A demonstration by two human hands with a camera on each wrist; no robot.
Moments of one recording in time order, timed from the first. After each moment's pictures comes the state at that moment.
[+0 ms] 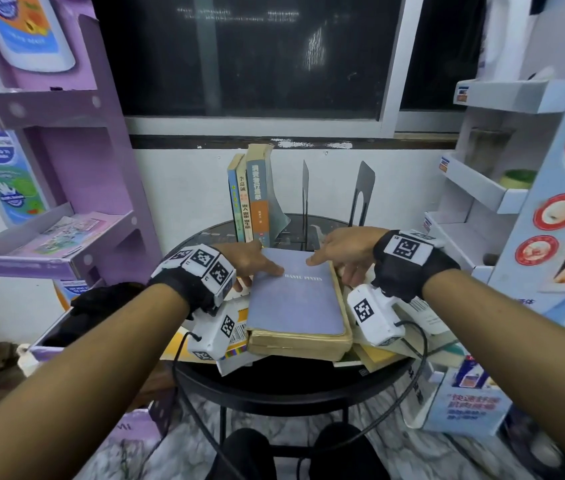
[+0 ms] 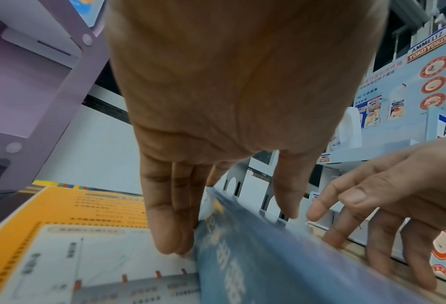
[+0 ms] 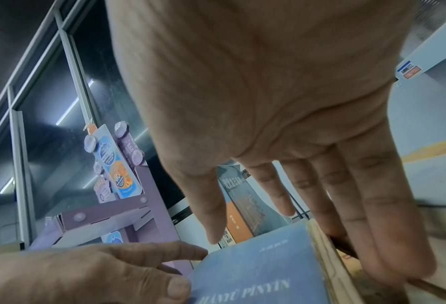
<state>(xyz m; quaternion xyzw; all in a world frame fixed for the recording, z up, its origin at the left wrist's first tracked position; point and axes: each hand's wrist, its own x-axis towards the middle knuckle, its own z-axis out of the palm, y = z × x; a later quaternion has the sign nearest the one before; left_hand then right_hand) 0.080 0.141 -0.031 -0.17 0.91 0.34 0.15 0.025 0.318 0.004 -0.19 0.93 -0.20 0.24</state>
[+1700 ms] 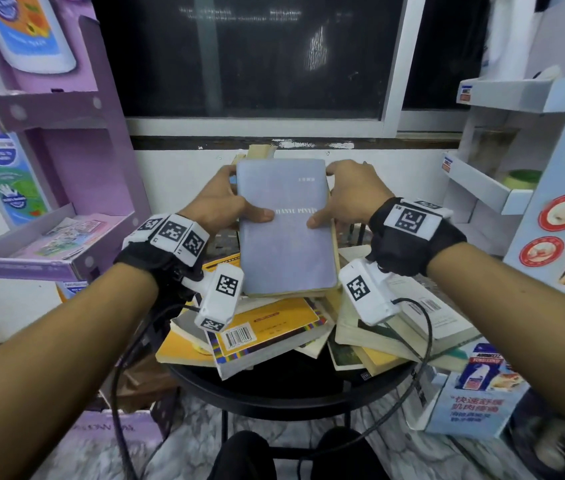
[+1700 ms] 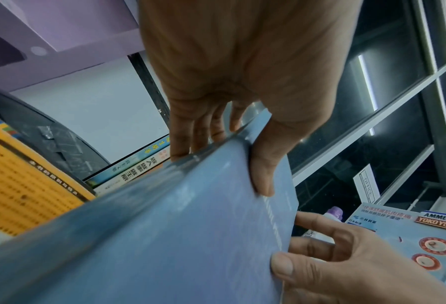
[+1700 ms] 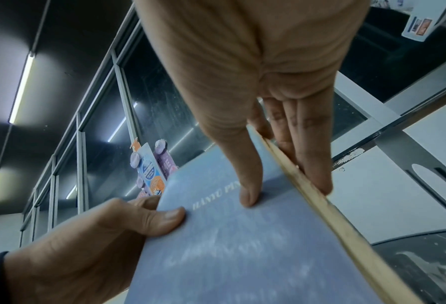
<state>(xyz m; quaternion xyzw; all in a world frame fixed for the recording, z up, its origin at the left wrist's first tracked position) 0.093 0.122 0.022 -0.10 0.79 0.58 -0.18 0.025 0.309 0.052 -0.25 0.93 -0.27 -0.06</state>
